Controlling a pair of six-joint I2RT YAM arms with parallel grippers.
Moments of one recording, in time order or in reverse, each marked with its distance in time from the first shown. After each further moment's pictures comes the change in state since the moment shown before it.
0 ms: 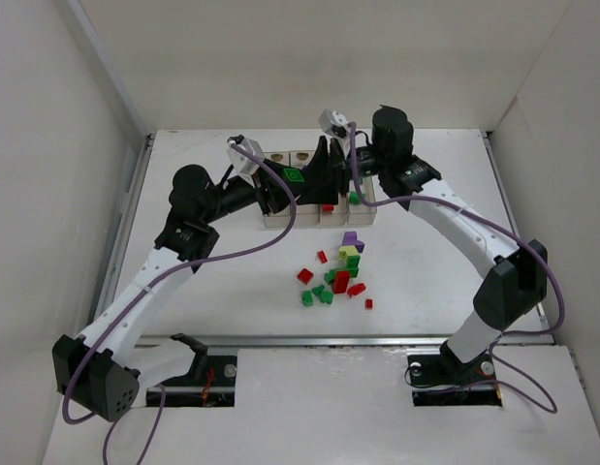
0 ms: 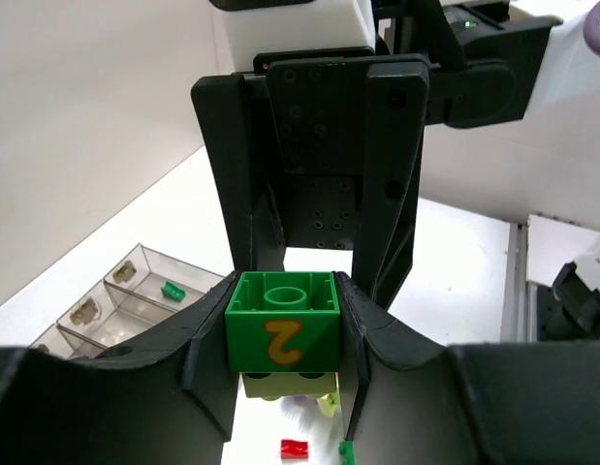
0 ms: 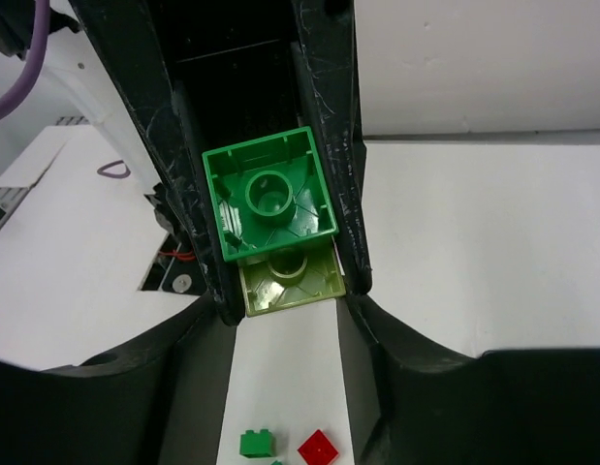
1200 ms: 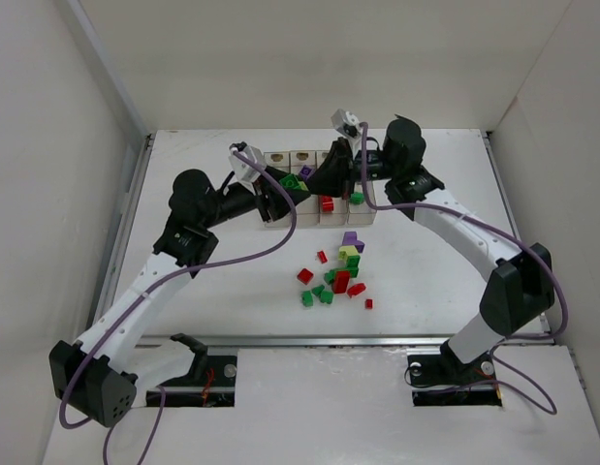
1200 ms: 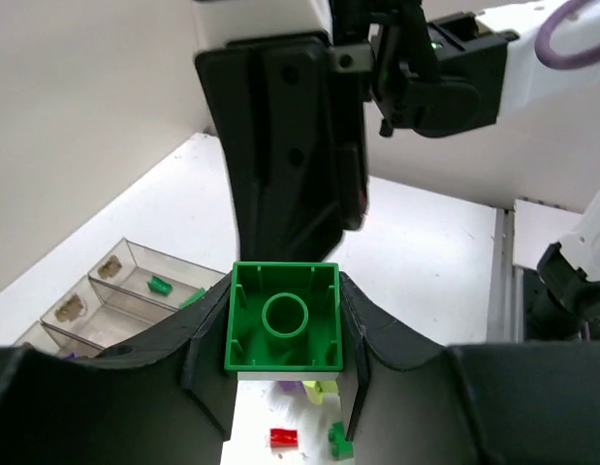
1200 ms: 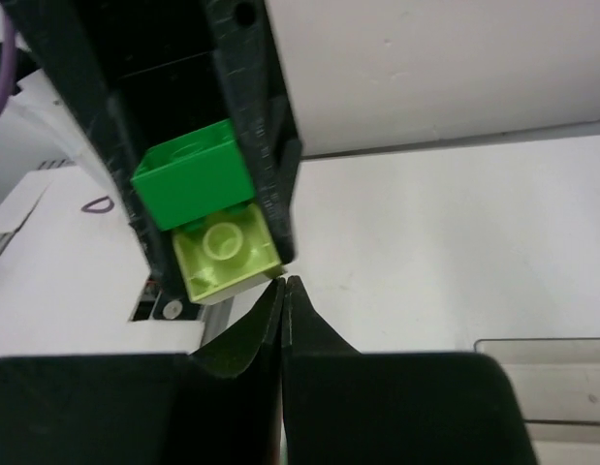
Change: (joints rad) left arm -0.004 -0.034 -0.023 -0.015 0.016 0.002; right arm -0.031 -0.051 -0.161 0.299 0.058 0.216
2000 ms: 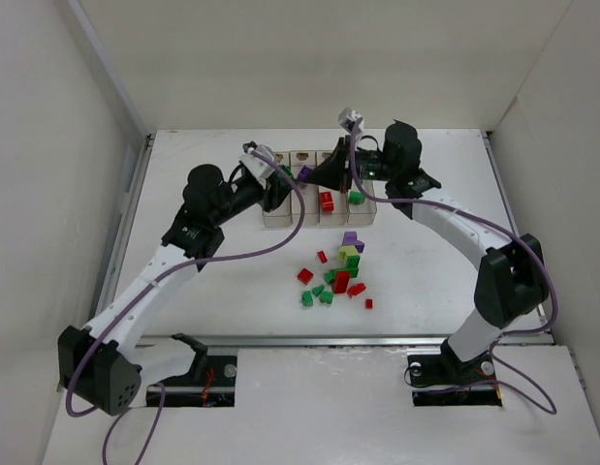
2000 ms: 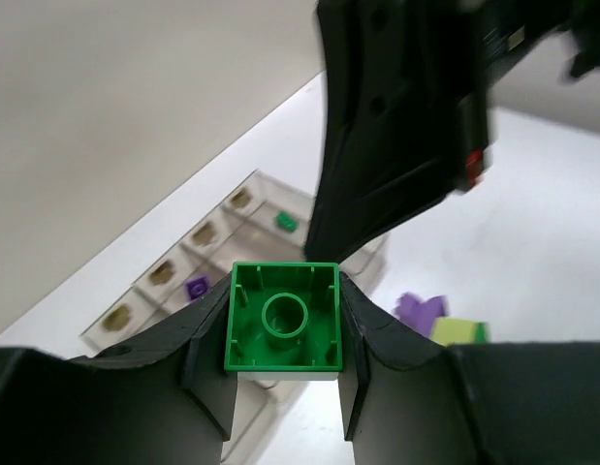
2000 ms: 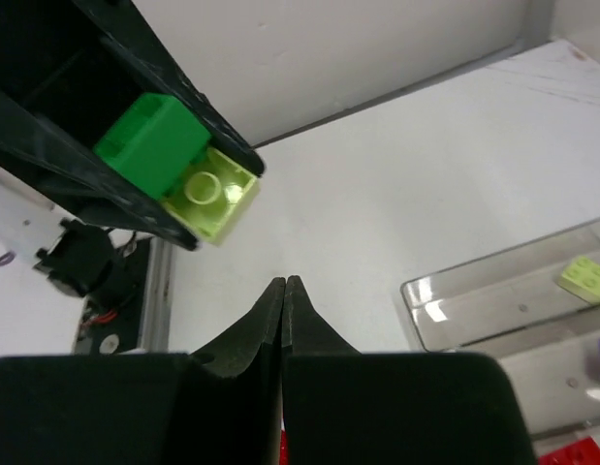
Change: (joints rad) left arm -0.005 0.051 -0.001 -0.109 -0.250 0.238; right arm -0.058 0.055 -0.050 0.003 0.196 0.010
